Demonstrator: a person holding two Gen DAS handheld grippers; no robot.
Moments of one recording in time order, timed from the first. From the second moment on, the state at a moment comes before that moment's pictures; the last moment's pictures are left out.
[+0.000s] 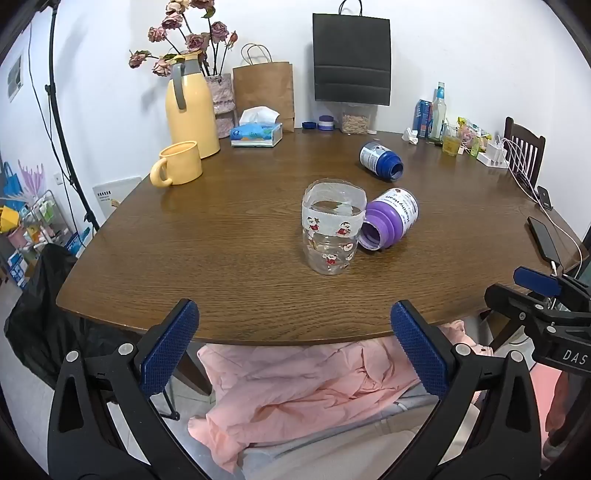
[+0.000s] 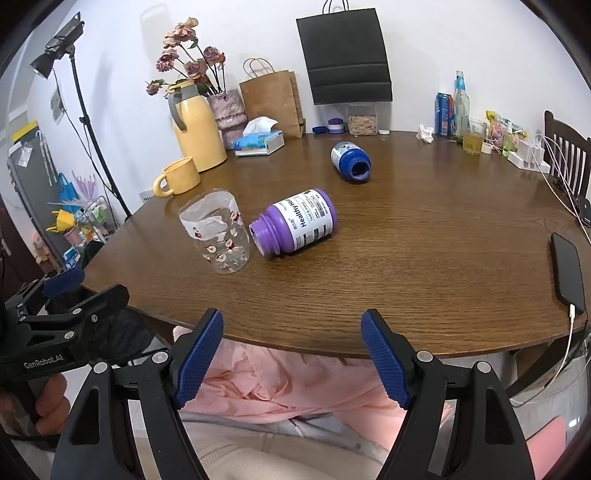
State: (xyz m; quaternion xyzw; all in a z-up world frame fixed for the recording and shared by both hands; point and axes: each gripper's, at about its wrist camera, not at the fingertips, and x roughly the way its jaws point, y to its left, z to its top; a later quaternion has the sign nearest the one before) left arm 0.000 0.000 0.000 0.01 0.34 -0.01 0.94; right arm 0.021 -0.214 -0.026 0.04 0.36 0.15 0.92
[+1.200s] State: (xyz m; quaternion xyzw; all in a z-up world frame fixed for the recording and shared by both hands) left arm 0.002 0.003 -0.006 0.01 0.34 -0.01 0.94; right arm 0.020 -0.212 -0.024 0.04 0.36 0.15 0.92
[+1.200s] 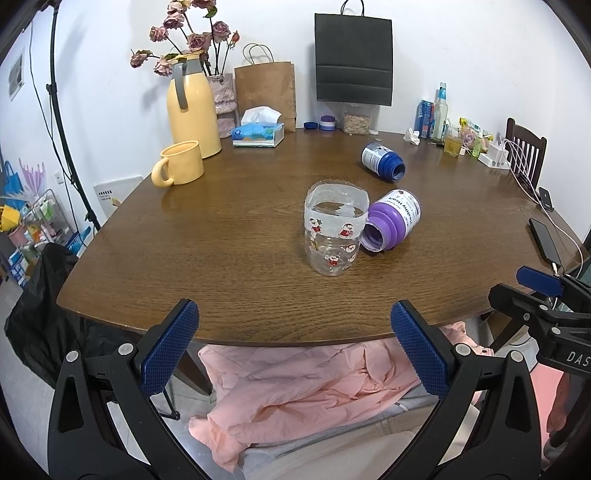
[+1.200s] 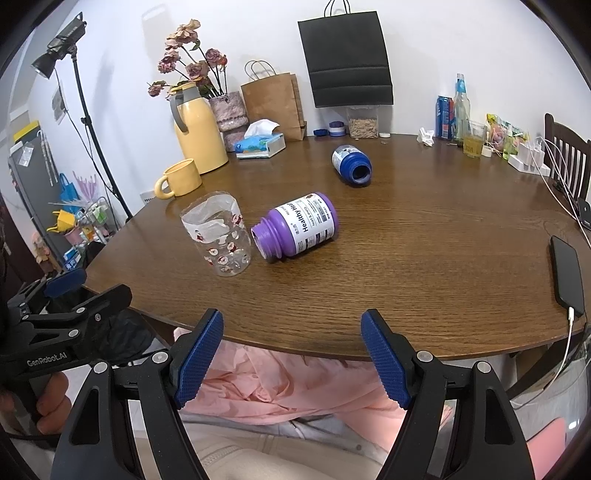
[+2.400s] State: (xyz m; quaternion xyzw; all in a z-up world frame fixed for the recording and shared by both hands) left arm 0.006 0.006 -0.005 0.00 0.35 0.00 0.94; right arm 0.023 -0.214 -0.030 0.04 0.36 0.15 0.92
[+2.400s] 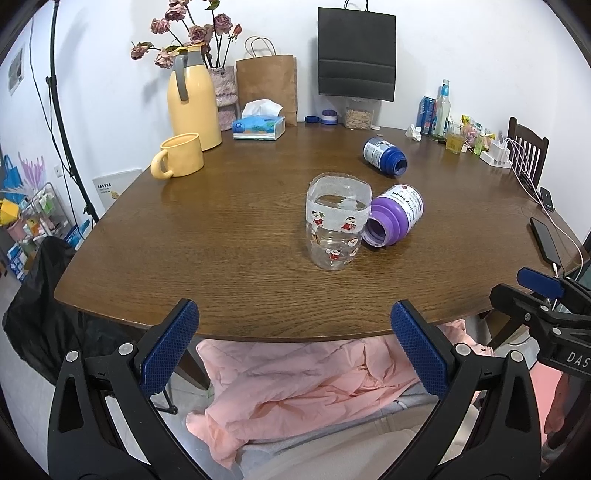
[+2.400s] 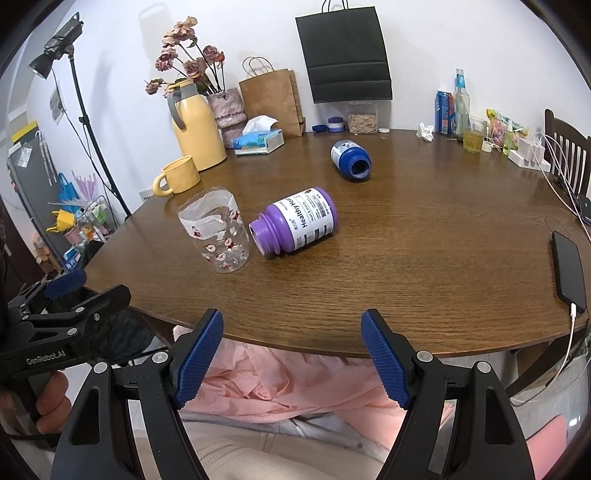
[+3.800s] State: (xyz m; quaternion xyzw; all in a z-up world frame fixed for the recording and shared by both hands) left arm 0.095 -0.055 0.032 0.05 0.35 -0.19 0.92; right arm 0.089 -0.259 -0.056 0.10 0.38 0.10 0.91
